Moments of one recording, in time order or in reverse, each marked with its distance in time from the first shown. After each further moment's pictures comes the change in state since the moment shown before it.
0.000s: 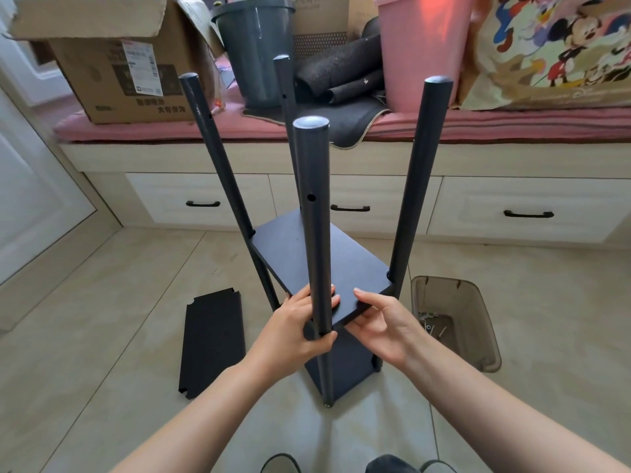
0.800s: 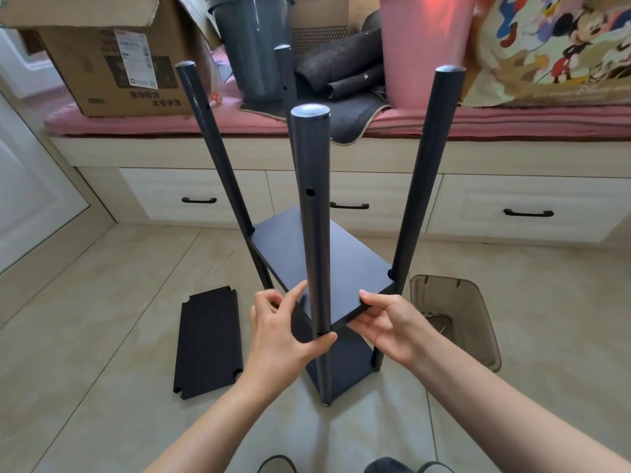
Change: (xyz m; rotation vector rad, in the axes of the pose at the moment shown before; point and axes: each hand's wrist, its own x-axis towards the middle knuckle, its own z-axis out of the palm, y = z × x) left_hand -0.013 -0.015 0.018 -0.020 0.243 -0.273; right_hand -0.002 -0.008 -0.002 -0.166 0.131 -0.024
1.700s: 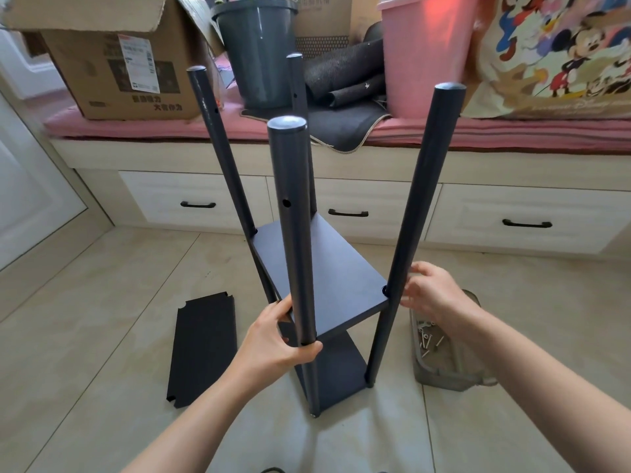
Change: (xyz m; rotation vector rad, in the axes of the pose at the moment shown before) left_hand 0.012 -0.006 -0.015 -0.270 -0.163 -0.018; right_hand 0.021 -0.071 -0.035 -0.772 0.326 -0.247
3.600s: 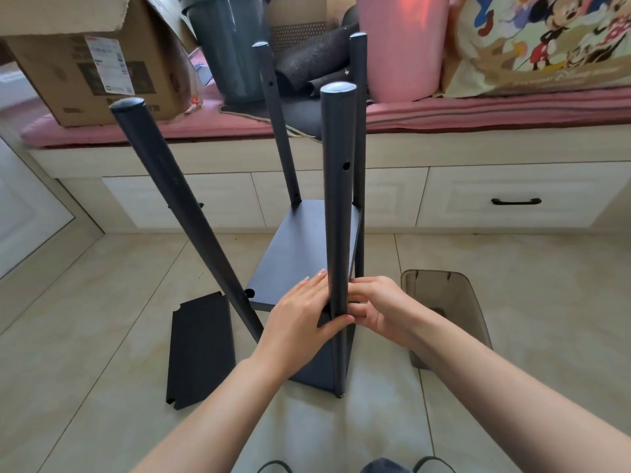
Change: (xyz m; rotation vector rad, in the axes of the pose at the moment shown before) left_hand 0.029 0.032 0.040 0.578 -0.024 0.438; right_hand -0.021 0.016 0.045 0.389 -0.448 0.110
